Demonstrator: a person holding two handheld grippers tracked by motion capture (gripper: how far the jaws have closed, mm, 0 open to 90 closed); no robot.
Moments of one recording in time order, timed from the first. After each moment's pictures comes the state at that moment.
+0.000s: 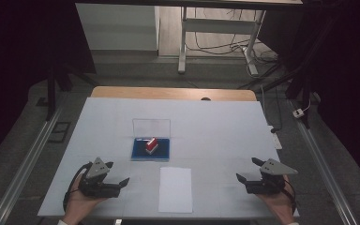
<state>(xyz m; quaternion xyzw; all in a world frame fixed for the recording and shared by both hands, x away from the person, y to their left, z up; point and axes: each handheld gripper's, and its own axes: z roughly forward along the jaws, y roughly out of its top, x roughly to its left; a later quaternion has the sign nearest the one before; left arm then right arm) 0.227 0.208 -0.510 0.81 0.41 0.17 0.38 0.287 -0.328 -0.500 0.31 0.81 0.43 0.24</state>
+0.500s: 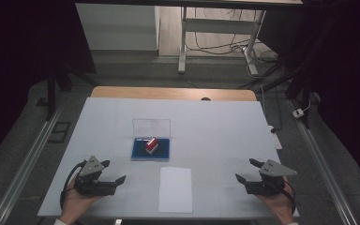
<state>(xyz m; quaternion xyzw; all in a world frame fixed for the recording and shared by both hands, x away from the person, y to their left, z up) 0.230 0.222 -0.510 0.80 0.42 0.16 0.40 0.284 -0.326 -0.499 0.29 0.82 0.43 0.24</state>
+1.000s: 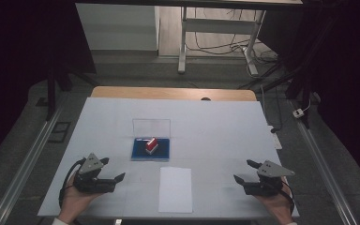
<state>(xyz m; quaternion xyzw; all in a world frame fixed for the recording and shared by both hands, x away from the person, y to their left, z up) 0.234 0.223 -0.502 0.80 0.42 0.17 0.40 0.283 -0.322 -0.503 0.28 0.83 0.43 0.23</state>
